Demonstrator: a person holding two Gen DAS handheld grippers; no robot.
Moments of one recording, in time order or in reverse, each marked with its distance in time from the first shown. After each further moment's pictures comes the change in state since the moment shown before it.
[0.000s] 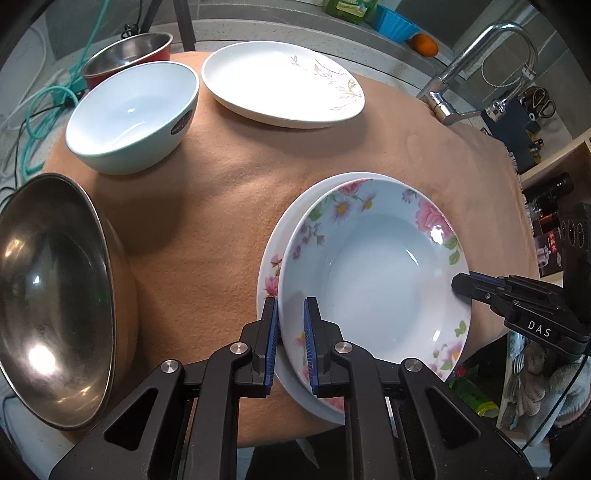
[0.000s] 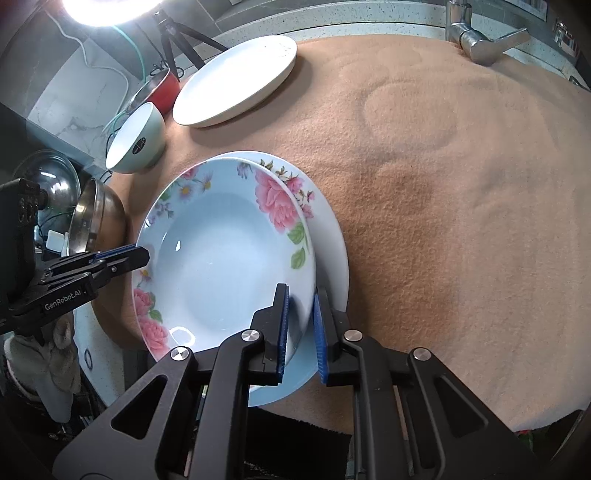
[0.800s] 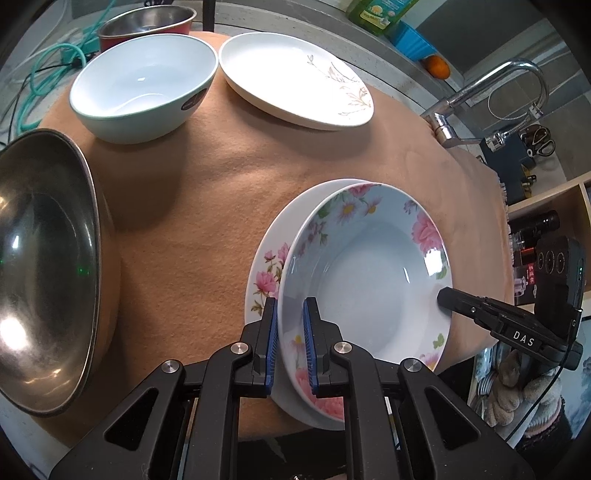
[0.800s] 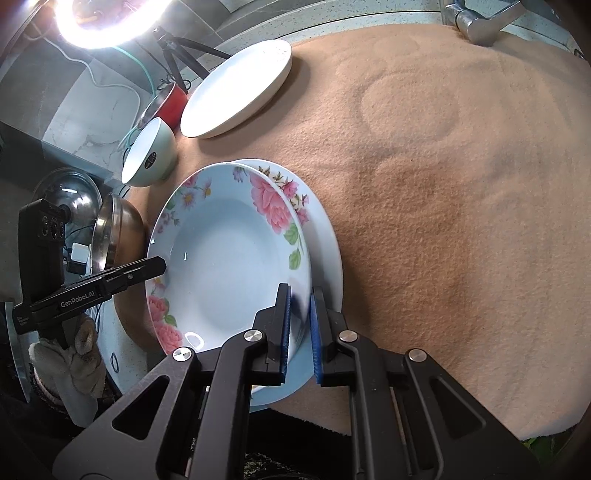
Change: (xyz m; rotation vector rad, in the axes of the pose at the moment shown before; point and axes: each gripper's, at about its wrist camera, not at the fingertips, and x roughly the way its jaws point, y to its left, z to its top) left arm 0.000 0.013 -0.001 -0.129 0.009 -0.102; right arm 0.001 -0.016 0.002 0.051 0.003 0.121
